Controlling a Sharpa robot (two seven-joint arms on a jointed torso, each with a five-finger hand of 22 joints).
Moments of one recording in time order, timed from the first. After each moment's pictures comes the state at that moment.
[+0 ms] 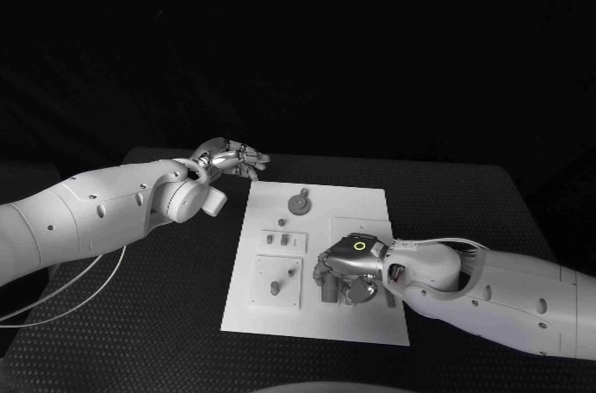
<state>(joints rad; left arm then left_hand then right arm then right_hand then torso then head) 1.28 -0.76 -0.15 1.19 -0.29 -0.21 0.18 1.02 -0.14 0.44 -0.21 0.06 0.82 0.19 0.33 0.43 1.15 0.12 0.08 0.34 0.95 0.04 0.88 0.34 0.02 1.00 -0.06 0.10 1.14 1.14 -0.67 -0.24 1.52 -1.84 -0.19 0.09 1.26 -0.22 0.76 -0.29 0.38 0.91 0.05 0.32 0.65 0.71 0.07 1.41 1.00 0.79 0.00 1.66 0.89 0.26 0.86 0.10 0.94 1.31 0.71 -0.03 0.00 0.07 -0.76</state>
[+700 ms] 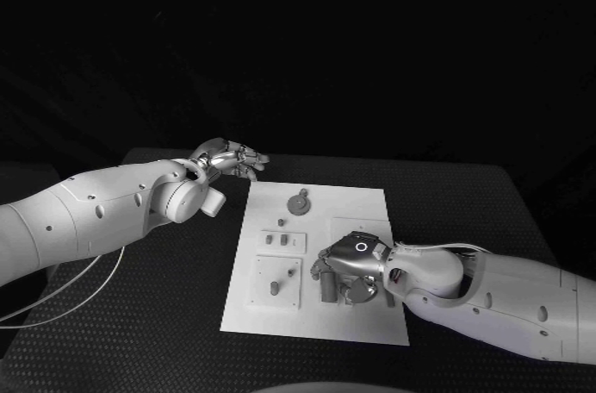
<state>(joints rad) 1.28 -0.76 -0.15 1.18 -0.29 -0.21 0.17 1.02 -0.14 0.44 -0.21 0.06 0.82 0.19 0.33 0.43 1.15 0.12 0.08 0.34 0.95 0.04 0.88 0.34 0.02 1.00 -0.06 0.10 1.14 1.13 -0.67 -0.25 1.52 -1.91 -0.27 0.06 1.24 -0.26 0.71 -0.27 0.38 0.81 0.01 0.26 0.59 0.73 0.07 1.53 0.93 0.84 0.01 1.66 0.91 0.25 0.92 0.08 0.99 1.31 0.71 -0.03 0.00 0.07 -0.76</state>
